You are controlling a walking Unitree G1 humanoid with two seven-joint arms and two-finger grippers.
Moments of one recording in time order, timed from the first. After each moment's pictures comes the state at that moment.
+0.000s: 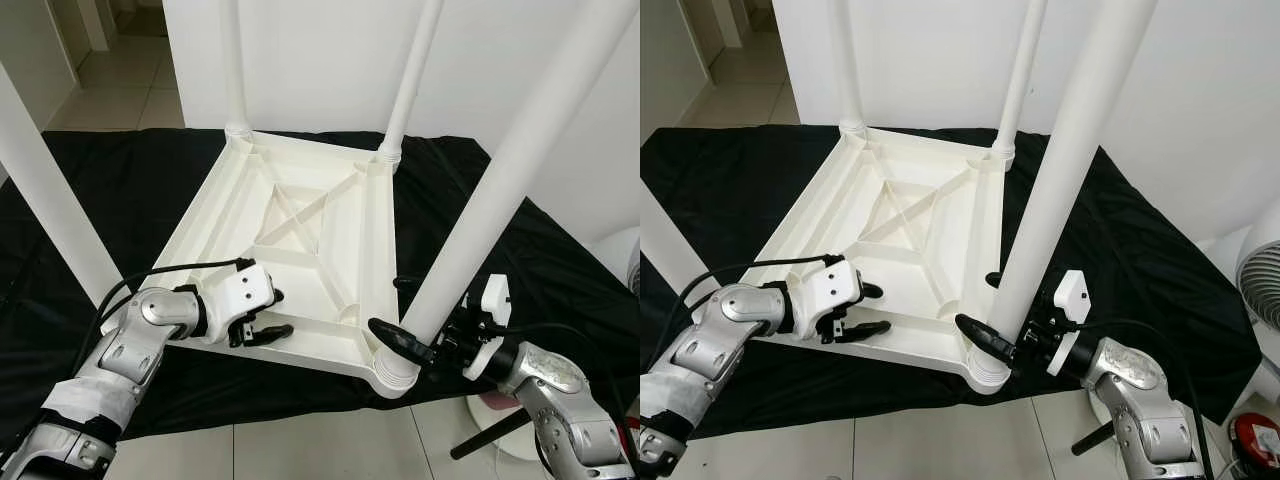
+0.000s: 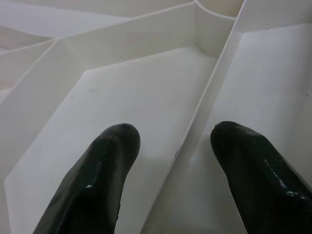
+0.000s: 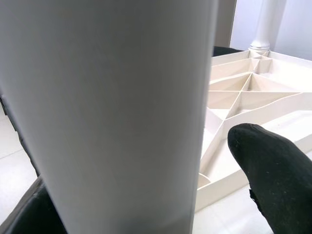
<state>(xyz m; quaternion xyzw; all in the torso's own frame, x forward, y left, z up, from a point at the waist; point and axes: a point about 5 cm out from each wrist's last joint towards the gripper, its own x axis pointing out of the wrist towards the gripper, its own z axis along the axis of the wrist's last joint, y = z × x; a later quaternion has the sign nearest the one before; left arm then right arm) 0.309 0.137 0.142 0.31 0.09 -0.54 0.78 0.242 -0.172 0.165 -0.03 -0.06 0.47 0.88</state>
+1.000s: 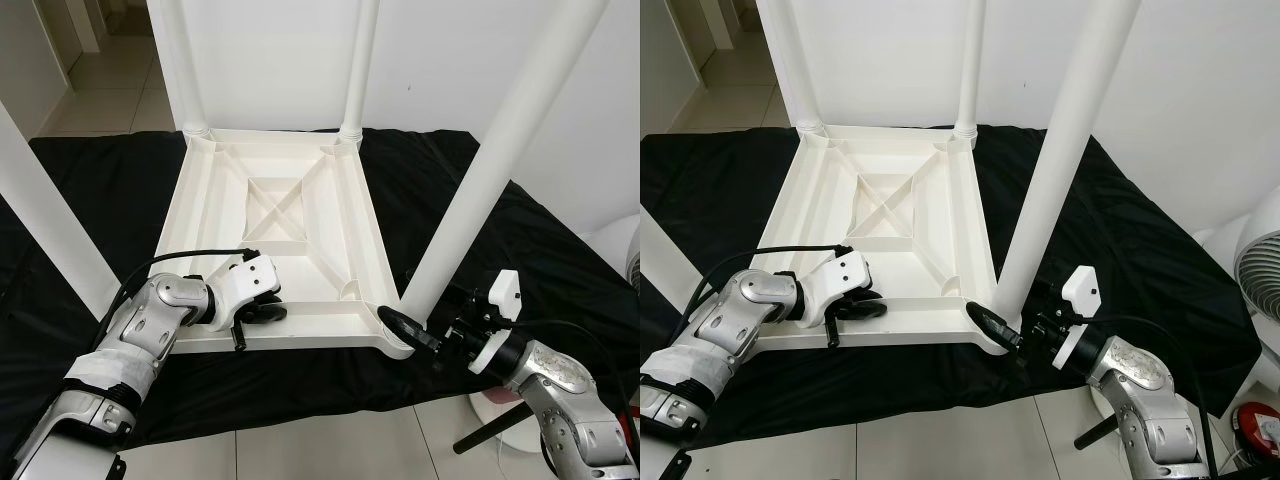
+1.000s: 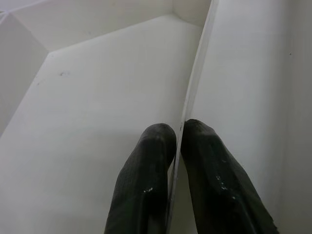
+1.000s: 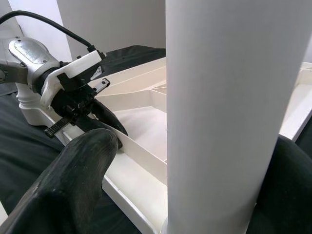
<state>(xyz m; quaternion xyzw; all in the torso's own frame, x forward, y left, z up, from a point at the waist) 0.330 0.137 0.137 0.30 0.15 -0.51 0.79 0.245 -0.178 0.169 -0.03 -0.07 0.43 0.90</state>
